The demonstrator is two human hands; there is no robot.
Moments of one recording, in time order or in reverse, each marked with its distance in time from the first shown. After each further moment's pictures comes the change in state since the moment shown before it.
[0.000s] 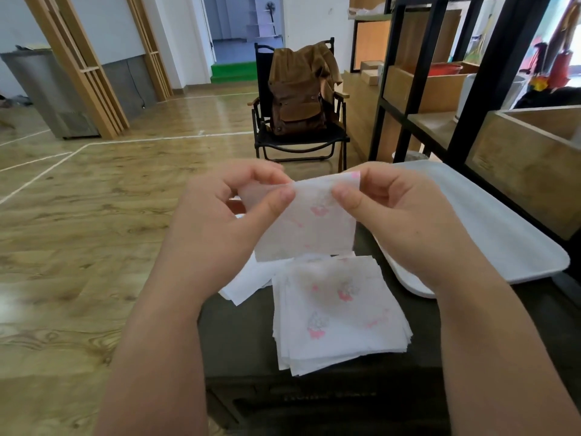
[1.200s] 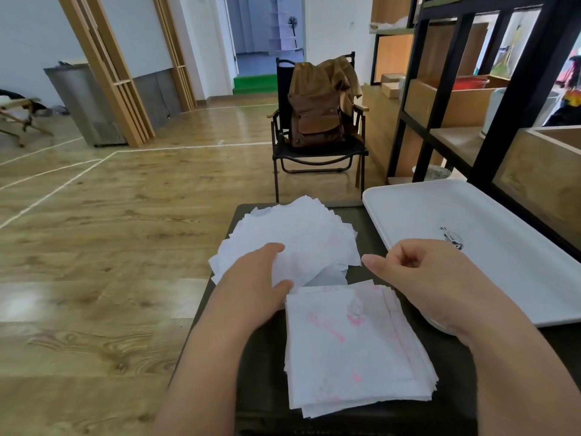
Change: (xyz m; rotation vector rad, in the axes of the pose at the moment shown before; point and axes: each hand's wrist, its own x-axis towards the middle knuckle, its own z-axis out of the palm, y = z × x) left_hand -0.001 -0.097 0.022 0.708 -0.293 -0.387; right_hand -0.004 0.042 -0.009 -0.366 0.015 0.489
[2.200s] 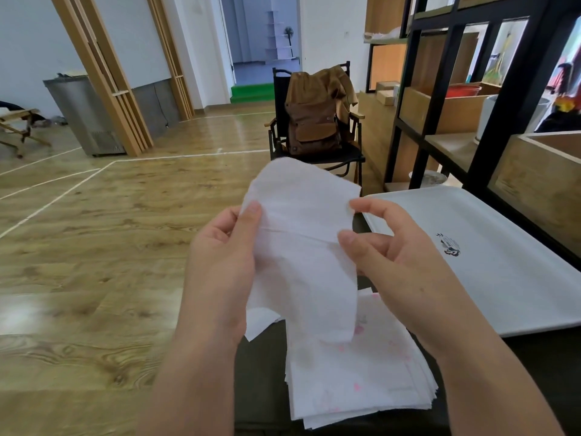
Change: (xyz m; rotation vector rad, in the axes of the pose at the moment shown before) left_hand -0.030 0.052 -0.056 -1.315 0.280 -0.048; right_hand -0.017 -0.035 0.013 0.543 -0.117 -0.266
